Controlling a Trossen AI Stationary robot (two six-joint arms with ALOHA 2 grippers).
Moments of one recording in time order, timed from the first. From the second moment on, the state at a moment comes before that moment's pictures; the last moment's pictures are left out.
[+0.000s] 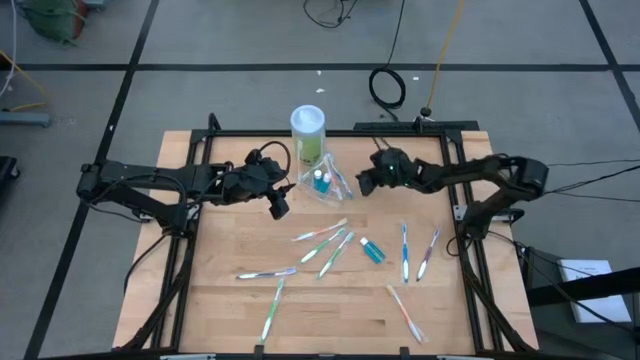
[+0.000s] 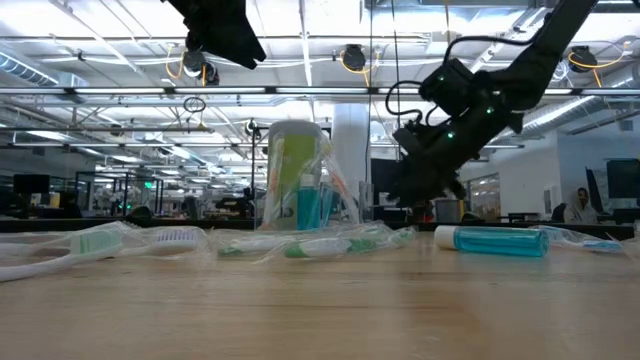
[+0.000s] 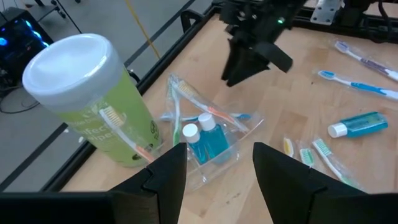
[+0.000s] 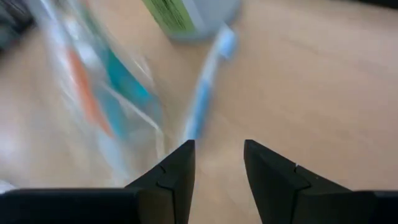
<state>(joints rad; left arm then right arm) -0.02 1.24 1.09 -0.50 -0.47 -0.22 -0.46 1.52 0.57 0.31 -0.01 0.47</state>
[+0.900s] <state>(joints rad) -0.02 1.24 1.09 -0.52 -0.44 -0.24 -0.18 1.76 0.57 0.51 0.26 0.40</state>
